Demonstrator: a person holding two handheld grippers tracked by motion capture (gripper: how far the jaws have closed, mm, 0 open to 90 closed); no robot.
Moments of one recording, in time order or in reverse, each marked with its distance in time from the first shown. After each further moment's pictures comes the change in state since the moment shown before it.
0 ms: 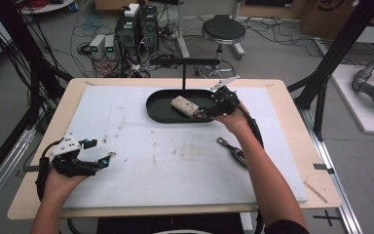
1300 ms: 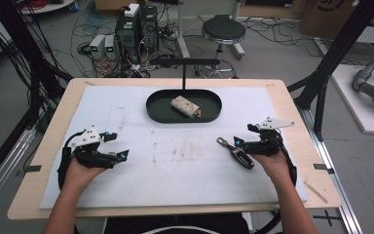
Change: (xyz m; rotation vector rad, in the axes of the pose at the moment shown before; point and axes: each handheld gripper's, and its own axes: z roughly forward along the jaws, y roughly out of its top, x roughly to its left) left arm -0.011 0.023 0.042 -0.024 -0.095 0.041; right arm 0.015 -0.141 -0.090 -0.200 -0.038 0.120
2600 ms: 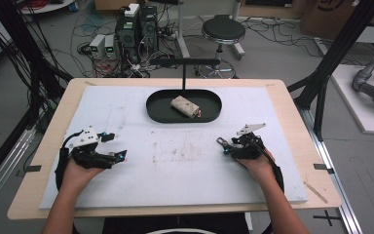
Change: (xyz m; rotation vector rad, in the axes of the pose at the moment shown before) left arm 0.000 -0.002 -0.004 0.007 0.016 -0.001; right arm 0.011 -0.019 0.056 0.262 0.022 -0.026
